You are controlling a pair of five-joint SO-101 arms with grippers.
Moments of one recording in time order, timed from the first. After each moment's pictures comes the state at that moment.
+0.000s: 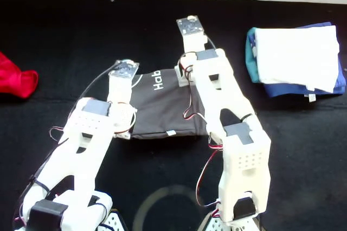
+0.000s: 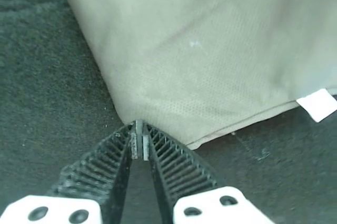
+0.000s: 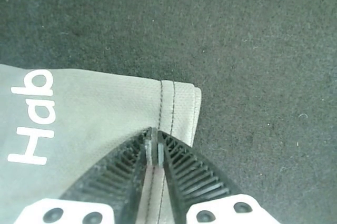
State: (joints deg) left arm 5.3 -25.1 48.7 55.8 0.5; right arm -19.9 30.2 -11.6 55.6 4.0
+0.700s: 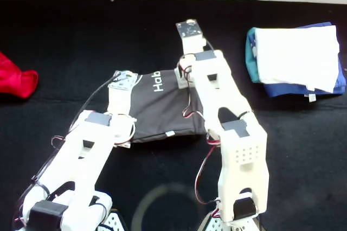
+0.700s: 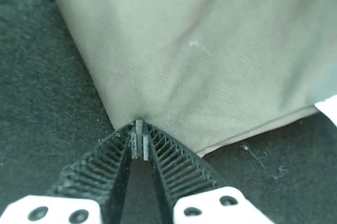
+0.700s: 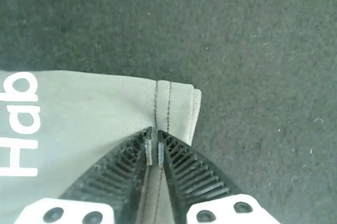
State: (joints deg) left arm 3.9 -25.2 59.2 46.3 0.8; right arm -19.0 37.0 -15.9 55.6 4.0
